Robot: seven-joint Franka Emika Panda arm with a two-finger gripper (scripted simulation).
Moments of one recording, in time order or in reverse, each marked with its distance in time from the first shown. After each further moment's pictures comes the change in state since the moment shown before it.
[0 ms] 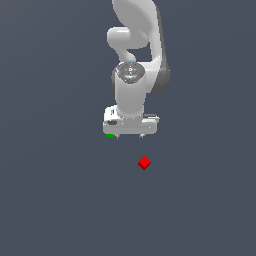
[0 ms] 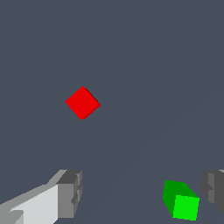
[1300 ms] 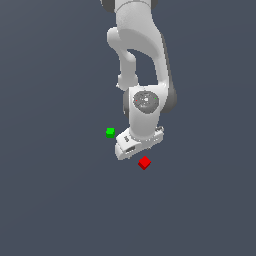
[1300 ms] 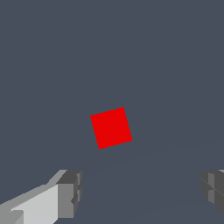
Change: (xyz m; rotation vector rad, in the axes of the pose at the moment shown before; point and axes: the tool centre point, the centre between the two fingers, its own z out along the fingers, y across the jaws) arm 0.045 -0.040 0.058 -0.006 0.014 -0.460
